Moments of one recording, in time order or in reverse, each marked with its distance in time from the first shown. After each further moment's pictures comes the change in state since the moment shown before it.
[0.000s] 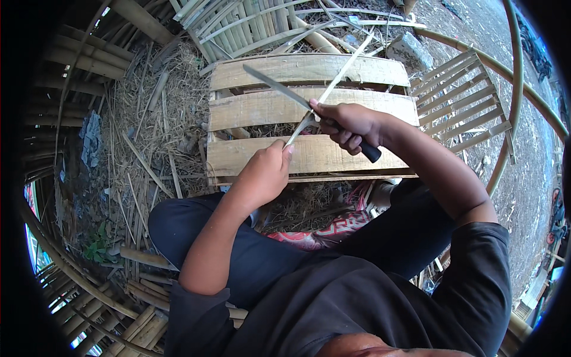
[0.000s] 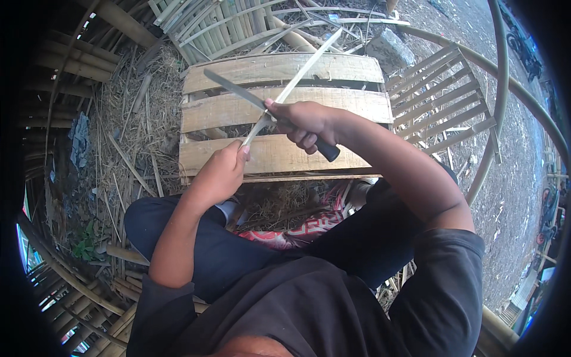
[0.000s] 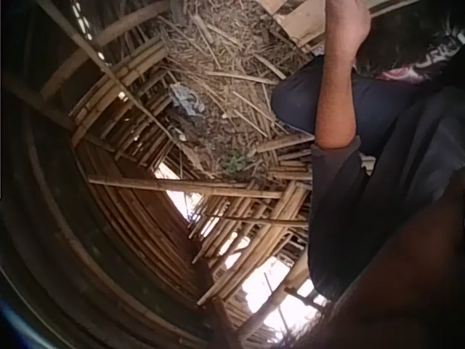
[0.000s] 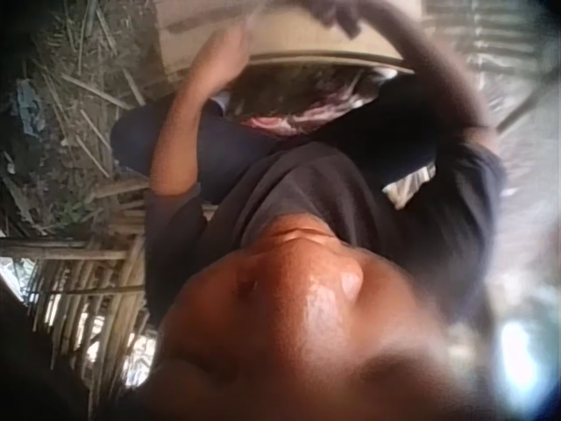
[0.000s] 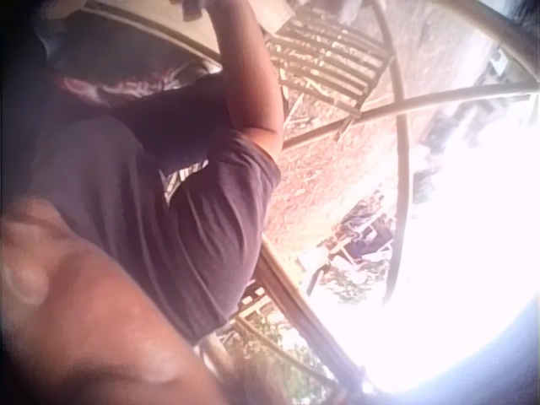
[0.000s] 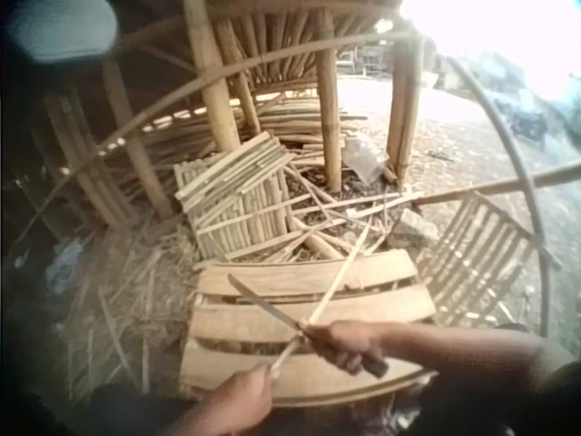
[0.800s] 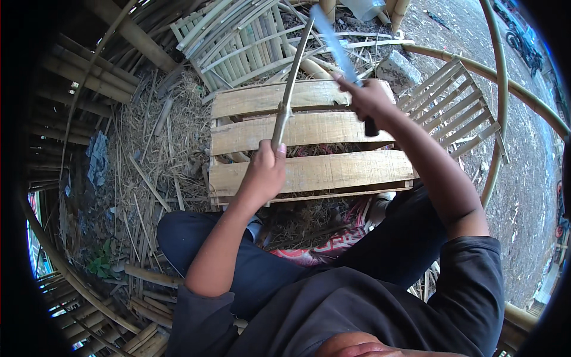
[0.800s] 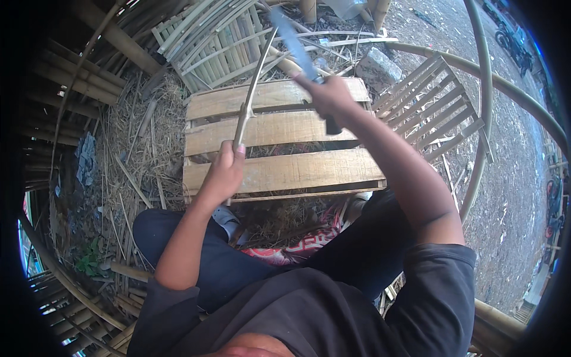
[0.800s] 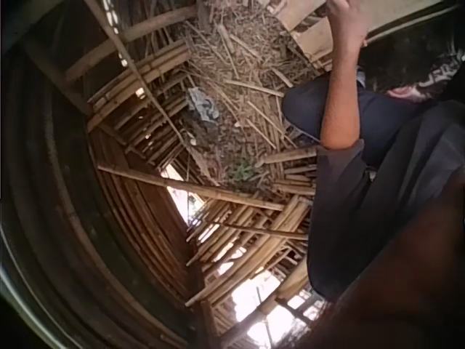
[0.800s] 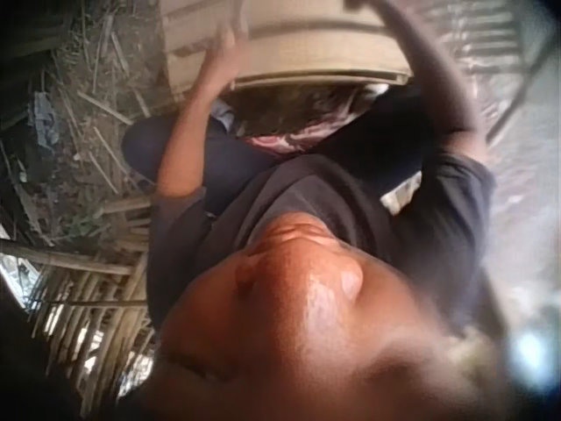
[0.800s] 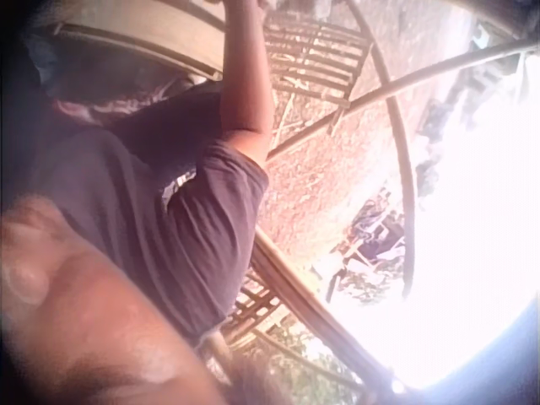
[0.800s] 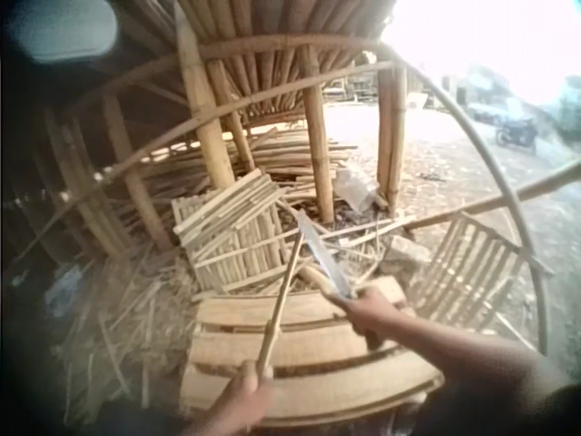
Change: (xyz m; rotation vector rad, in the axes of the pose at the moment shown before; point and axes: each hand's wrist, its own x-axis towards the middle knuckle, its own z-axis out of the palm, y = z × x) left_hand 0.026 0.004 0.010 -0.091 0.281 -0.011; right_hand -0.032 -0.021 -0.058 -0.122 0.918 -0.545
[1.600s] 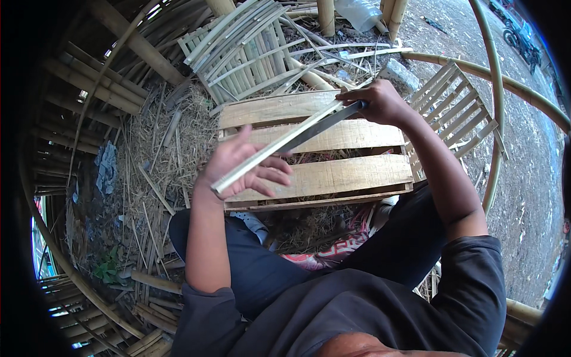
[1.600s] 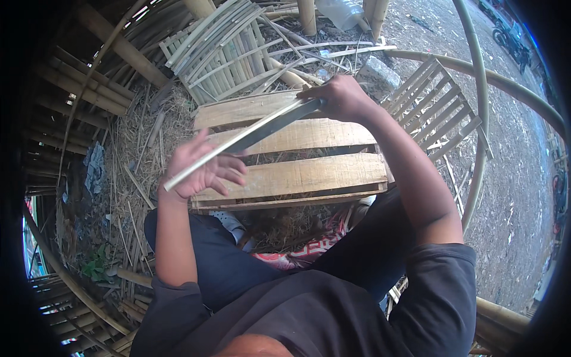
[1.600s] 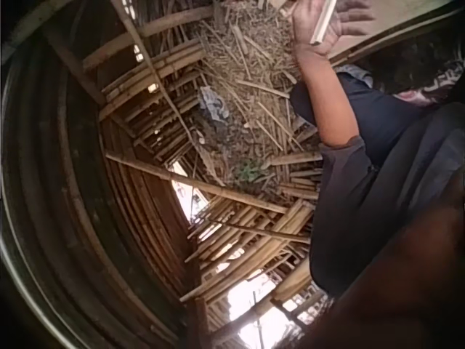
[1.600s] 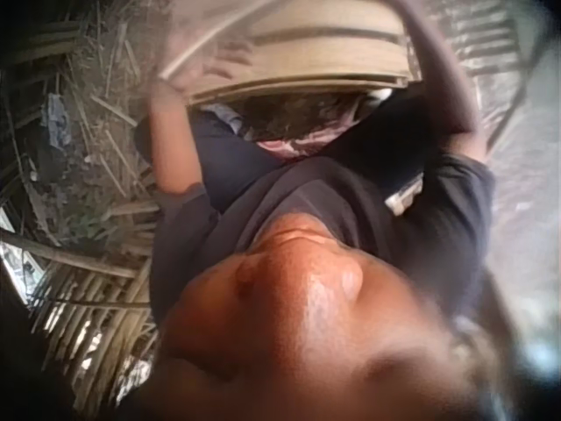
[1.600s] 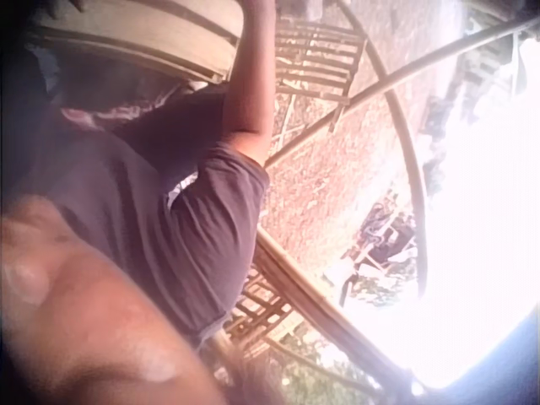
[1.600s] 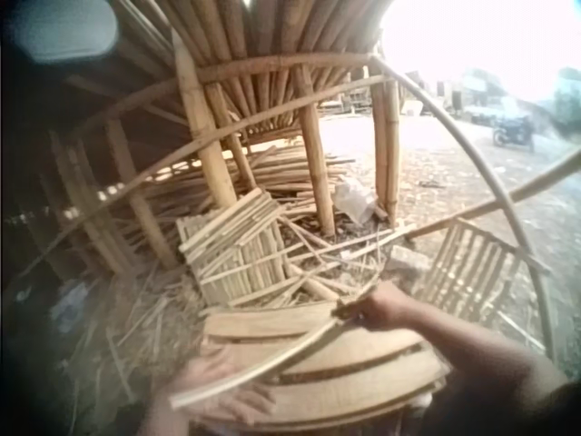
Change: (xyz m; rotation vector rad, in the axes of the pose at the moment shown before) left_hand 0.008 0.026 -0.094 -1.180 -0.892 -0.228; right_hand -0.002 0.002 -0.054 -0.755 -0.010 -1.212
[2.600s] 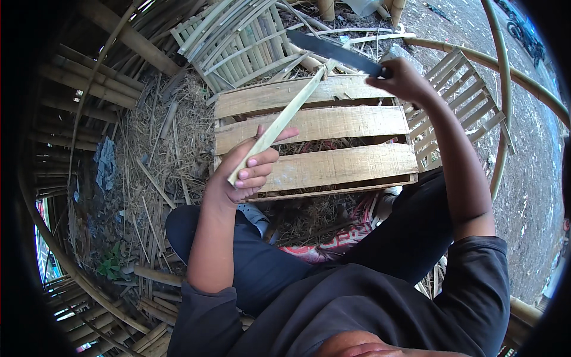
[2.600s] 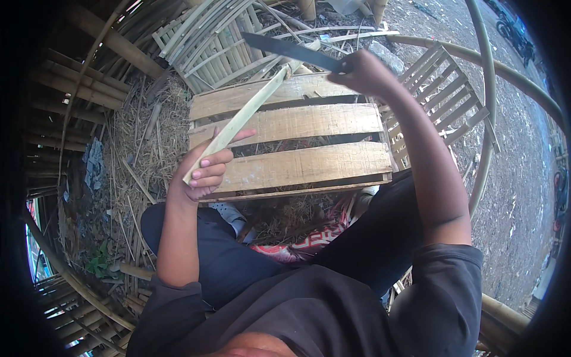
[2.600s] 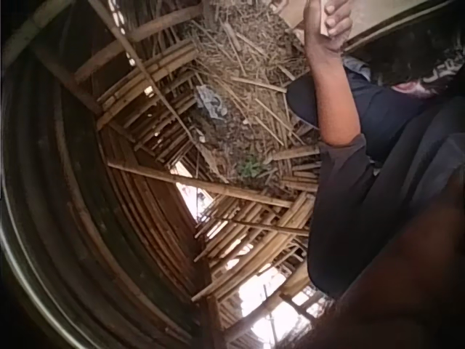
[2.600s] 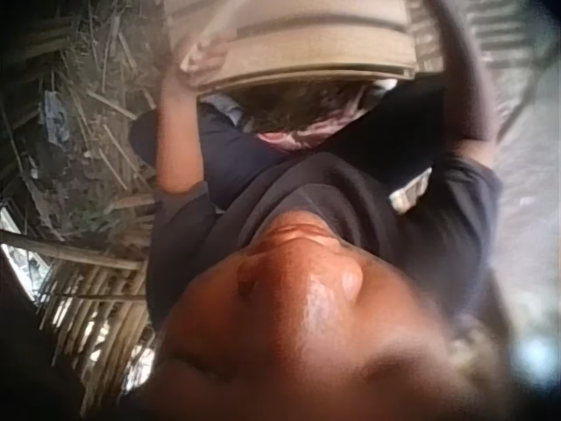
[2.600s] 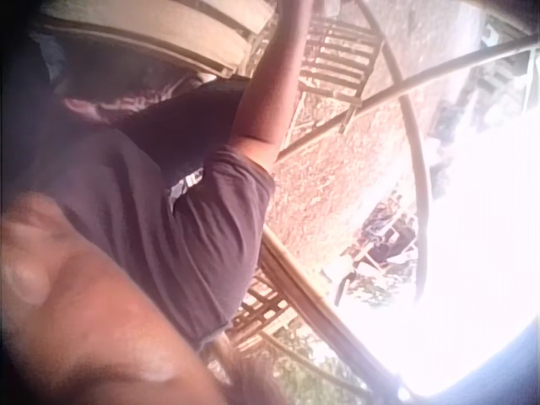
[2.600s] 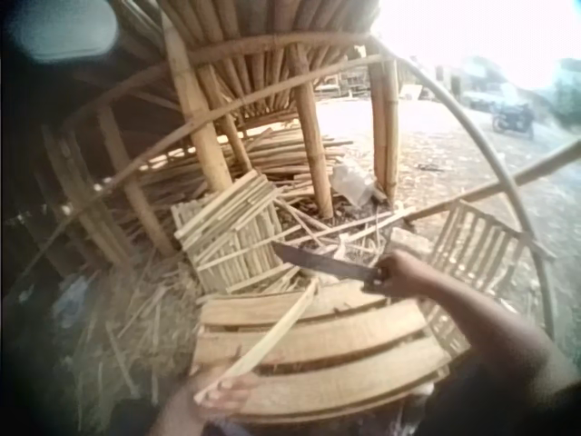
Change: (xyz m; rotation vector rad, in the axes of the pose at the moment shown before) left_hand 0.017 -0.032 -0.007 -0.708 -0.188 0.068; right_hand -0.005 0.014 -0.028 0.121 -0.244 0.755
